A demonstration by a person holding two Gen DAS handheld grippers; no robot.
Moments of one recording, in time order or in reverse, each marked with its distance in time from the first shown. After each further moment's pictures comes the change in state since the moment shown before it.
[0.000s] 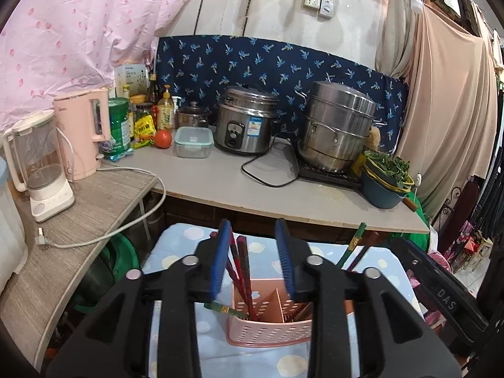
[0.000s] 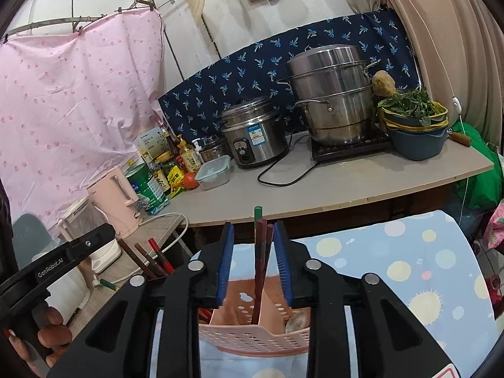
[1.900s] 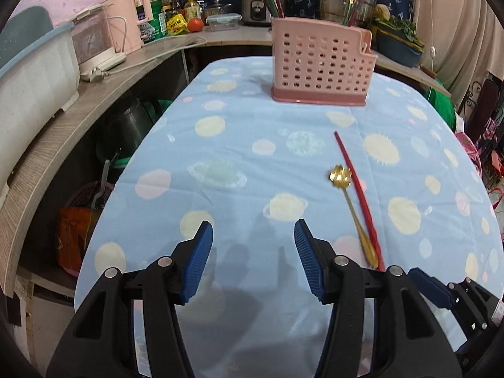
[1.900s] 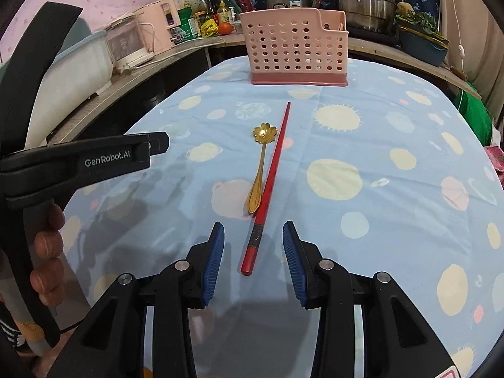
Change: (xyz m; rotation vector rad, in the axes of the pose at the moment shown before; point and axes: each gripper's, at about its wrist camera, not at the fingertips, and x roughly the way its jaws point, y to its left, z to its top) left arm -0.117 0.028 -0.275 0.106 0.409 0.164; right arm -0.150 0.053 -0.307 -0.249 0.460 -0.052
